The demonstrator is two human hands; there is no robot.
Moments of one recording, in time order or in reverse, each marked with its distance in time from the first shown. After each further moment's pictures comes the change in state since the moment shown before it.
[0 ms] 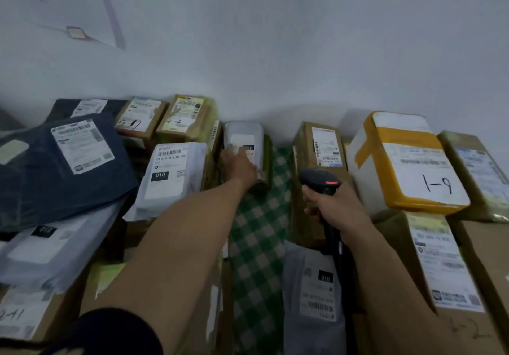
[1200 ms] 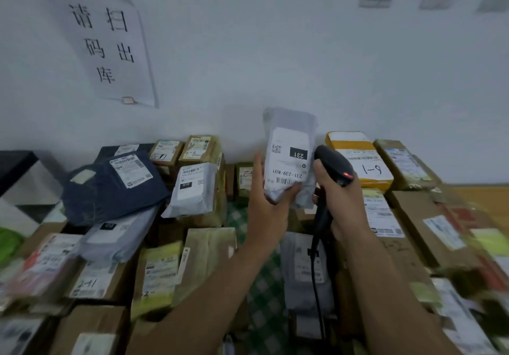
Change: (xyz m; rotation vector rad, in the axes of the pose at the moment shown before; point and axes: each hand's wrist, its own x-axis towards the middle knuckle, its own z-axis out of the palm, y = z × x) left_hand -0.319 0.072 -0.116 -1.080 0.096 0.508; right_hand -0.174 -0.043 -0.016 0.577 0.193 -0.369
